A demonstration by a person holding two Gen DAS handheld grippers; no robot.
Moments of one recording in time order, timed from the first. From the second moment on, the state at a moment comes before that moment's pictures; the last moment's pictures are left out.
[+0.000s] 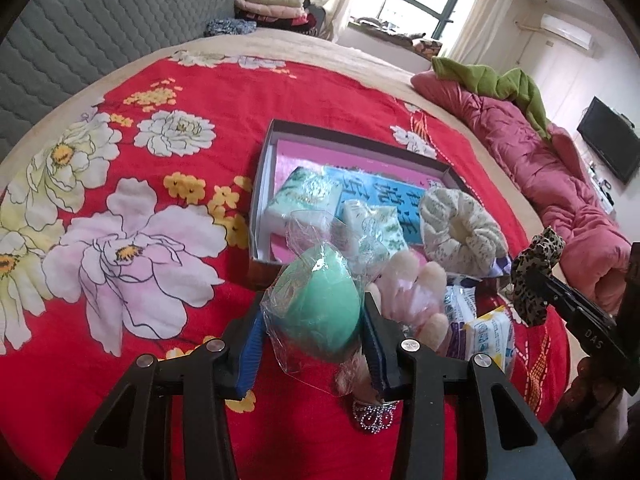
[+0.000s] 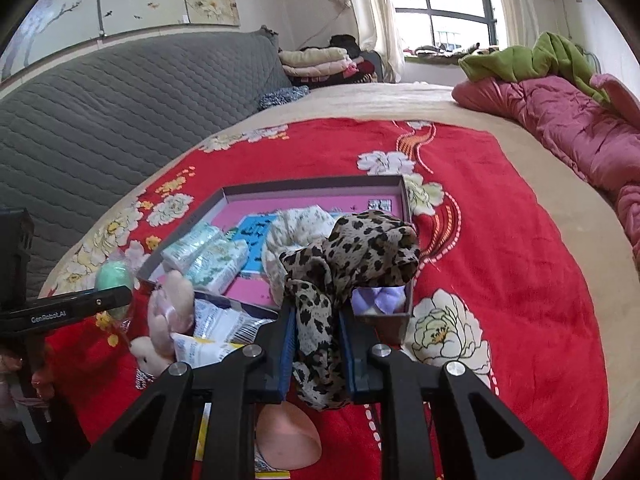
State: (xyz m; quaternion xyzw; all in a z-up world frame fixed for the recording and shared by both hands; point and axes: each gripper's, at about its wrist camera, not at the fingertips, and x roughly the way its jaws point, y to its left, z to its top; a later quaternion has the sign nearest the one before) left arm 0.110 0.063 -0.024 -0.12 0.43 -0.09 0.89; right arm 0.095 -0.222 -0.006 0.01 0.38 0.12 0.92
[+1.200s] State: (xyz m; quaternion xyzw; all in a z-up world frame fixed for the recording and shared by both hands) left arm 0.143 0.060 -0.001 -0.10 0.38 -0.09 0.92; right arm 0.110 -0.192 0.026 0.00 0.30 0.18 0.94
